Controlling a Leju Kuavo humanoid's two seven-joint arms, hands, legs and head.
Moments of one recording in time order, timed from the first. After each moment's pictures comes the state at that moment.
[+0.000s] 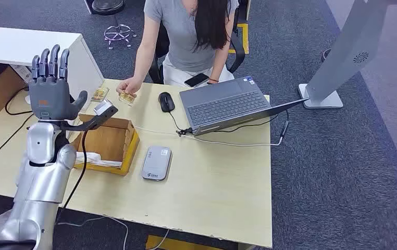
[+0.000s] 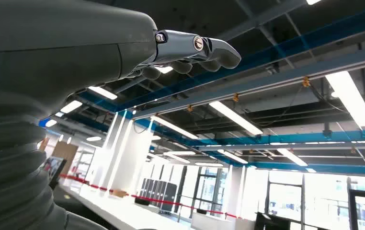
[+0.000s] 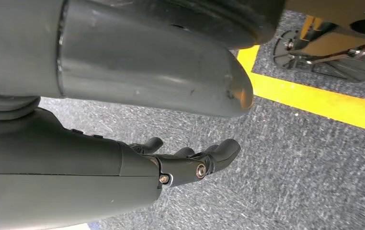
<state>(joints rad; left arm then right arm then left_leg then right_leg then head) -0.50 0.24 0.01 -1.28 -1.45 0.53 -0.03 -0.04 0.09 -0.05 -0.18 0.63 -0.17 0.07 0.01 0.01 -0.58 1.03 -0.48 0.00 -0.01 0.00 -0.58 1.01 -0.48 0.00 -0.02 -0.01</state>
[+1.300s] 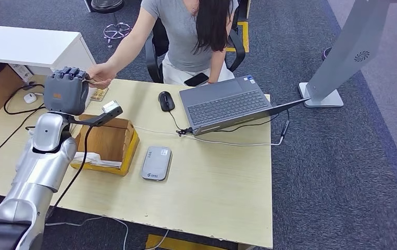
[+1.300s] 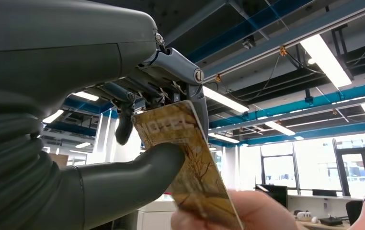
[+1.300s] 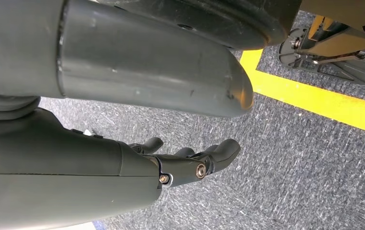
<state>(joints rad) -0.57 0.31 -0.10 -1.10 -1.43 0.52 0.01 -0.03 0.08 -0.03 -0.18 0.64 -0.16 0.06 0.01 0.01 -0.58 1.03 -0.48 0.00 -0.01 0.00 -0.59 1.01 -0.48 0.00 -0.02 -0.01</state>
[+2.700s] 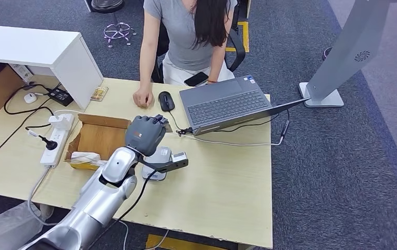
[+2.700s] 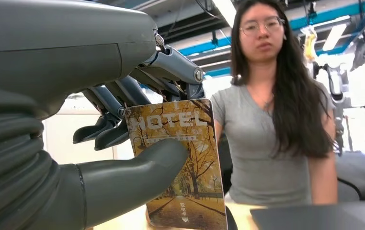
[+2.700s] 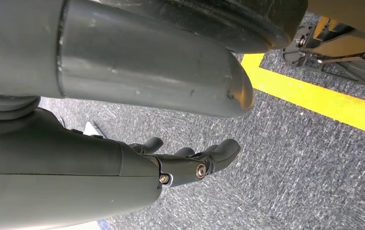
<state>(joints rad) -0.43 0.06 -0.40 -1.12 -1.45 0.40 0.02 -0.03 0.09 -0.03 -0.18 0.68 -0.16 0.07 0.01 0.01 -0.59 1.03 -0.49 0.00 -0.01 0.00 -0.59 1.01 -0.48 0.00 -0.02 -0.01</state>
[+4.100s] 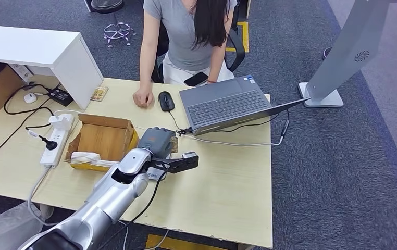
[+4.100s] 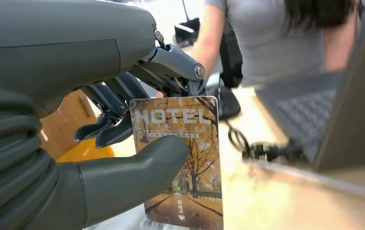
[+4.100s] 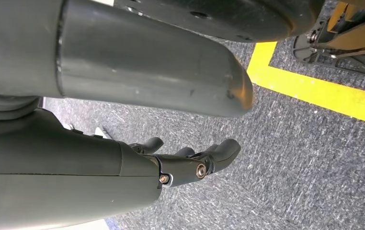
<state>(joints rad) -0.51 0.01 -0.47 -0.98 -1.31 0.09 0.19 -0.03 0.09 -0.06 -0.18 0.69 -0.17 0.11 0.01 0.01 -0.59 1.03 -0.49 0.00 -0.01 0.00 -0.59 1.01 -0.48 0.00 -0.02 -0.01</state>
